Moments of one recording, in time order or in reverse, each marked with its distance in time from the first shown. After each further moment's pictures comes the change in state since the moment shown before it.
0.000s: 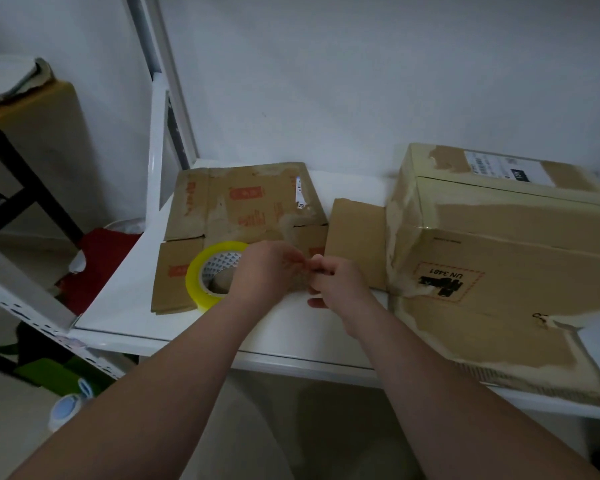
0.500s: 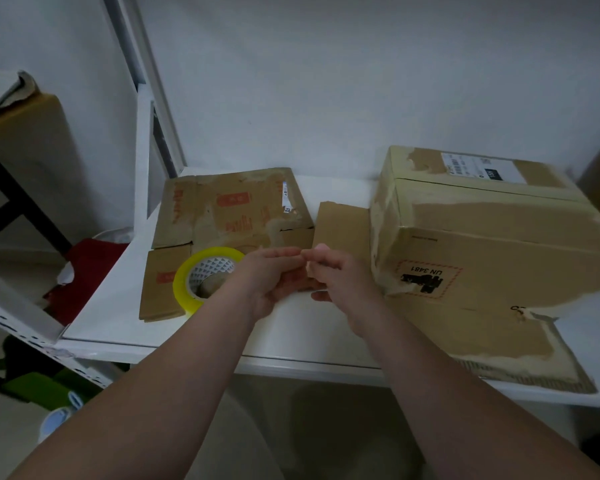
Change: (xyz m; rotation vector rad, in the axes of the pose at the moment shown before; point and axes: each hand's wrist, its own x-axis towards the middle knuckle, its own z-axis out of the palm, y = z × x) left_hand 0.003 0.018 0.011 -1.234 -0.184 -0.567; right_hand -0.019 -0.012 -0.024 0.095 0.024 -0.097
